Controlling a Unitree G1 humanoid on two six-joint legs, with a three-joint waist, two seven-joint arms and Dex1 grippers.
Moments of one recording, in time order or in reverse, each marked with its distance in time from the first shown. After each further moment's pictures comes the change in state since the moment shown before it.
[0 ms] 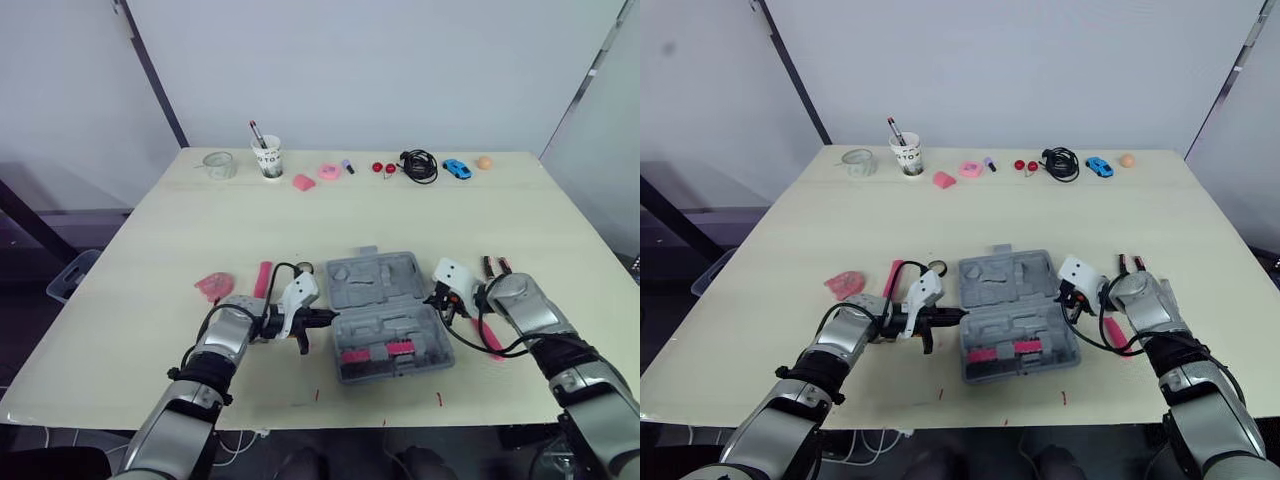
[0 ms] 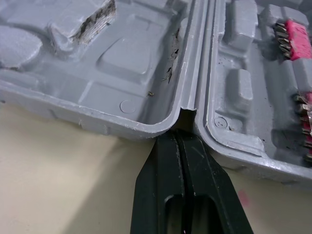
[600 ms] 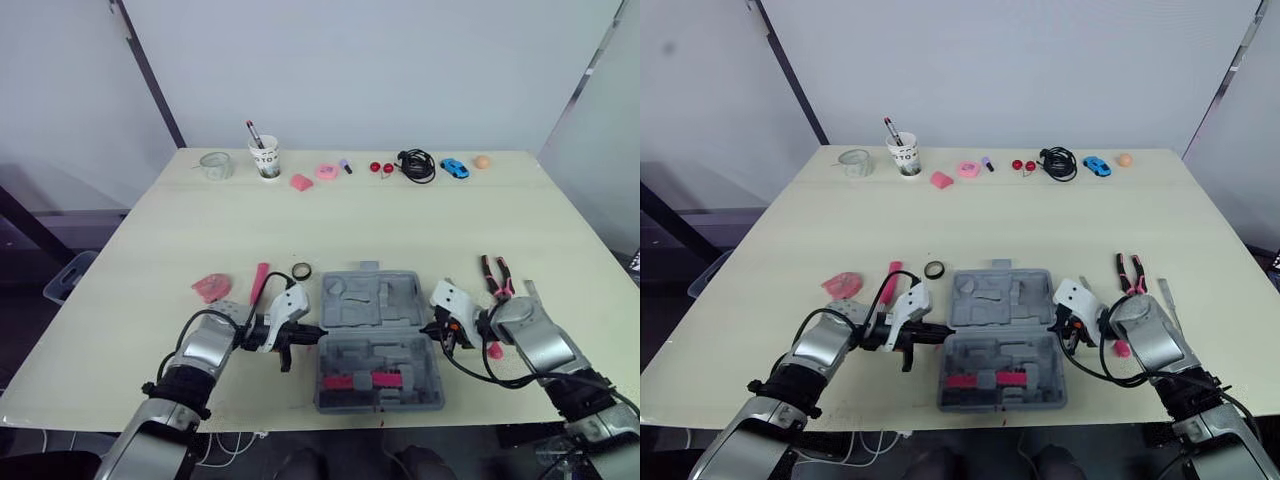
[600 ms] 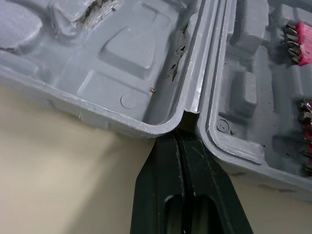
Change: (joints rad) left arm 0.115 0.113 -0.031 -0.223 0.002 0.111 -0.132; right arm 0.231 -0.045 0.009 -0.448 0.065 0.316 0.057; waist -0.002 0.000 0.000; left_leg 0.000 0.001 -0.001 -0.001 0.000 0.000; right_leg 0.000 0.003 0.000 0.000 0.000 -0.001
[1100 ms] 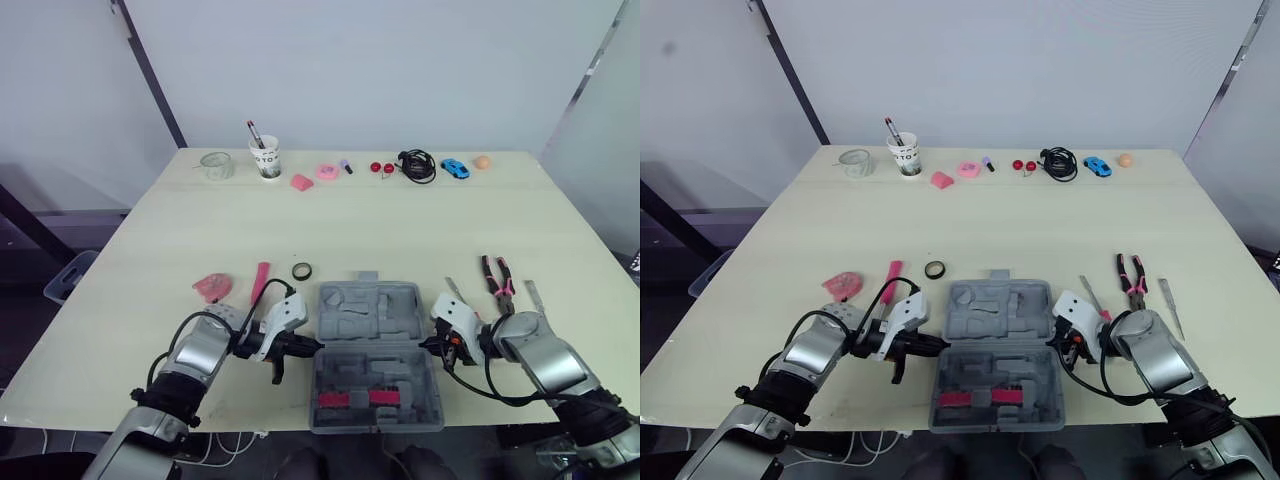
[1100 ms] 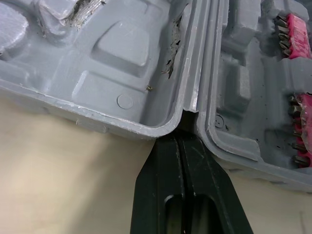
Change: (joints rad) left arm 0.043 0.046 -0.030 -0.101 0.000 0.065 -0.051; right arm 0.083 -0.021 0.001 -0.146 0.055 0.126 -0.032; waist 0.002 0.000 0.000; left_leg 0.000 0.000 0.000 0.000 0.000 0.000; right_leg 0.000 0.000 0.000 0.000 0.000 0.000
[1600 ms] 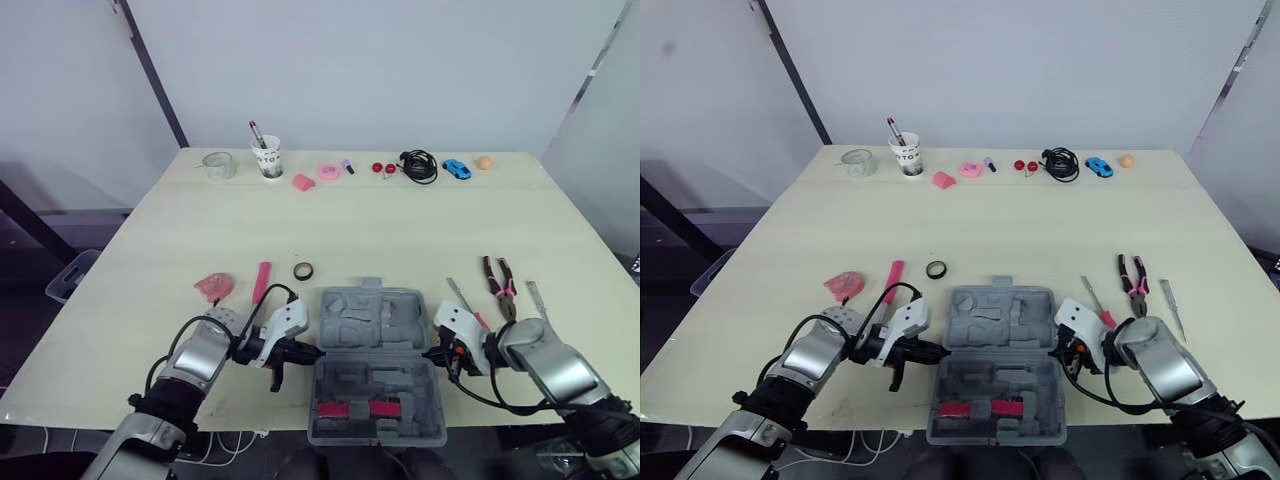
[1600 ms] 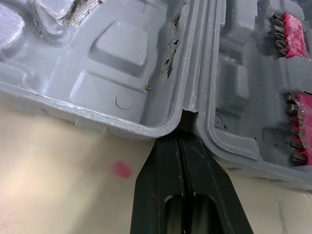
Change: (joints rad) left arm 0.023 -0.003 -0.019 -0.031 0.000 -0.008 -0.020; right arm 0.045 -0.057 0.020 -0.079 0.047 0.053 0.000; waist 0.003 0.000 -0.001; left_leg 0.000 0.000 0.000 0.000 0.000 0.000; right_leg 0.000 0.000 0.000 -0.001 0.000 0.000
